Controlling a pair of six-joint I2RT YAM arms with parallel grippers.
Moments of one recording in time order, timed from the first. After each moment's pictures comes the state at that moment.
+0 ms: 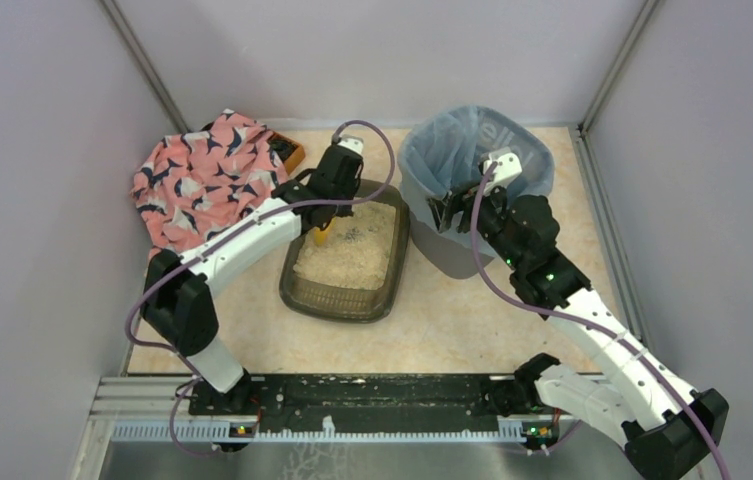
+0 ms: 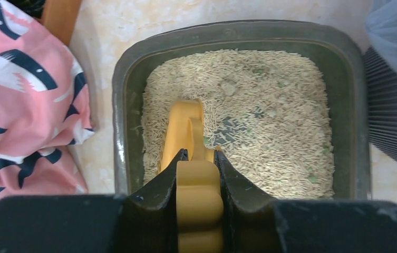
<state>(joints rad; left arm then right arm) -0.68 1.66 1.40 -0.49 -0.44 -0.21 0.55 0.89 0.85 0.00 0.02 0.13</state>
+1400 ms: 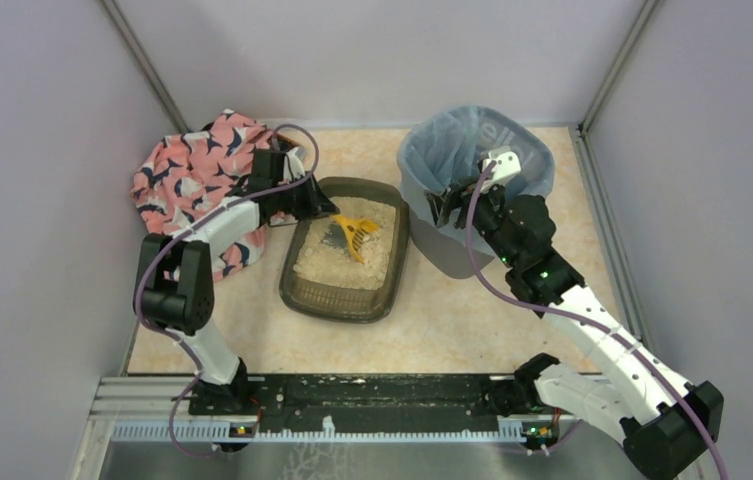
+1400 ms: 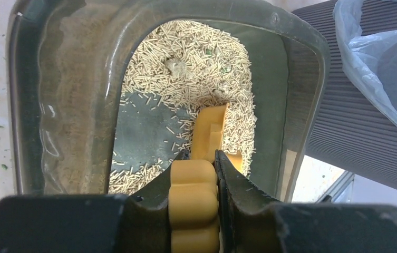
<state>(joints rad) -0.25 1.73 1.16 -0.18 0.47 -0.52 0.55 0.92 0.83 0.09 0.05 0.13</state>
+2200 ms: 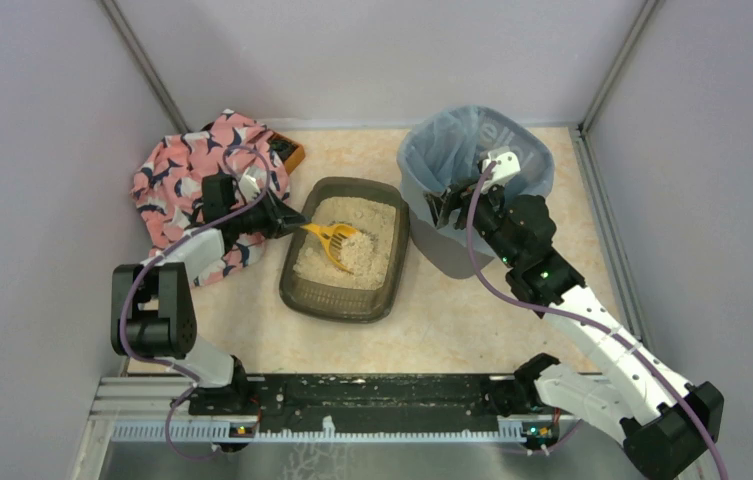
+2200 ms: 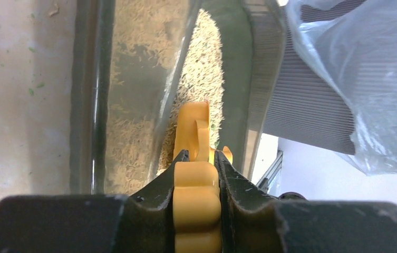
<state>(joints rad) 0.00 1.56 0.86 0.03 0.79 -0.67 0.55 0.92 0.83 0.09 0.03 0.13</state>
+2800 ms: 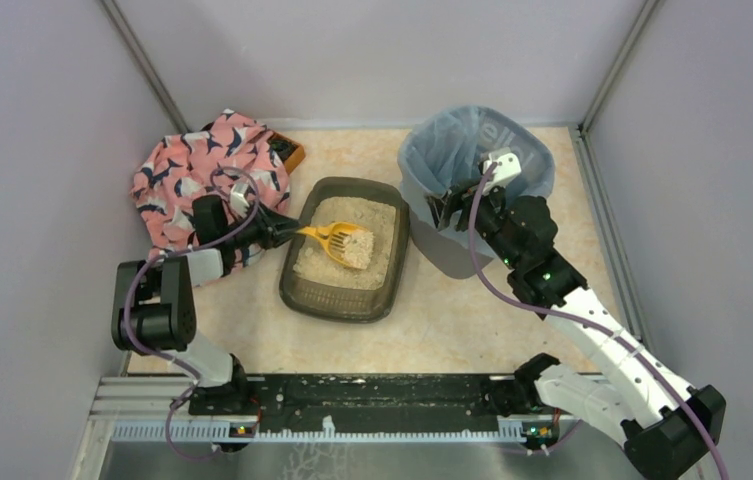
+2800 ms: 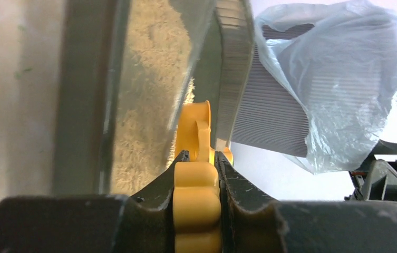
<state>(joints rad) 0.09 1.59 0.65 0.48 0.92 -0.98 0.55 0.90 0.83 0.05 0.03 0.13</state>
